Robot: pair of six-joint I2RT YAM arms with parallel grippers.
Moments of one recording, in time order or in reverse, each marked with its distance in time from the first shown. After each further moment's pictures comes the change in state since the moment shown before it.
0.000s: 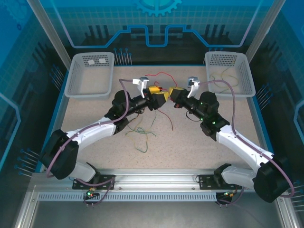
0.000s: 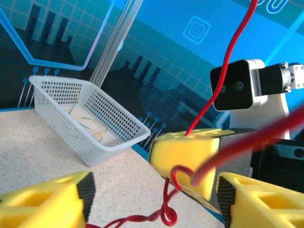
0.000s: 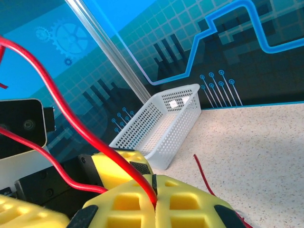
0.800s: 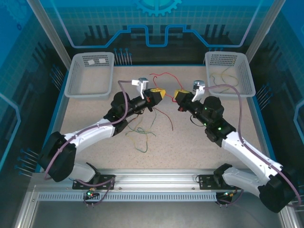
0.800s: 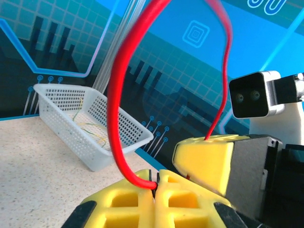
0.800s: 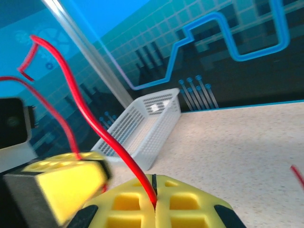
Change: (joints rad) left arm -0.009 -0.061 -0.037 -0.019 -0.049 0.047; right arm 0.010 -0.150 -0.040 -0.144 0.149 -0.039
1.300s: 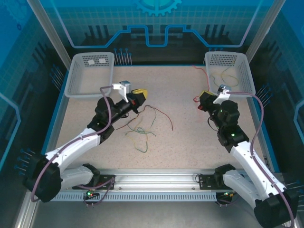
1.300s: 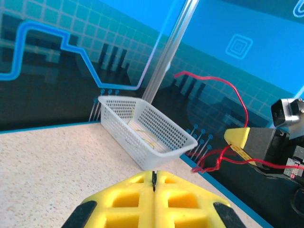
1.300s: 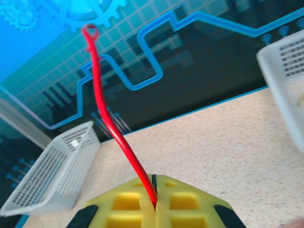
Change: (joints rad) left arm 0.101 -0.249 -0.135 -0.149 -0.097 0.090; right arm -0.259 -0.170 -0.084 -0.155 0.123 0.017
